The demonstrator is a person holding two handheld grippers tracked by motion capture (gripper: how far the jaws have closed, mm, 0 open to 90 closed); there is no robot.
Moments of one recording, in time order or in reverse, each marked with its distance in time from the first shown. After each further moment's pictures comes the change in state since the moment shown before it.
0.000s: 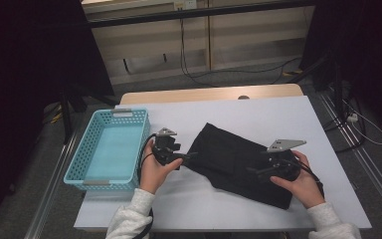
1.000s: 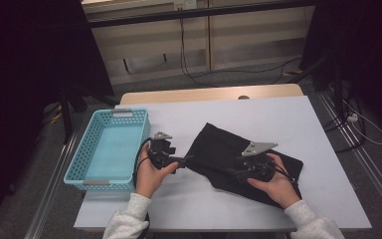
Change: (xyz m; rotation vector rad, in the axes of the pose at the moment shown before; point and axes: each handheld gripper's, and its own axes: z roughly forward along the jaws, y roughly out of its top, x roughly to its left) left arm 0.004 -0.013 -0.008 0.012 0.023 -0.035; right arm 0.041 0.019 0.041 0.020 0.052 -0.068
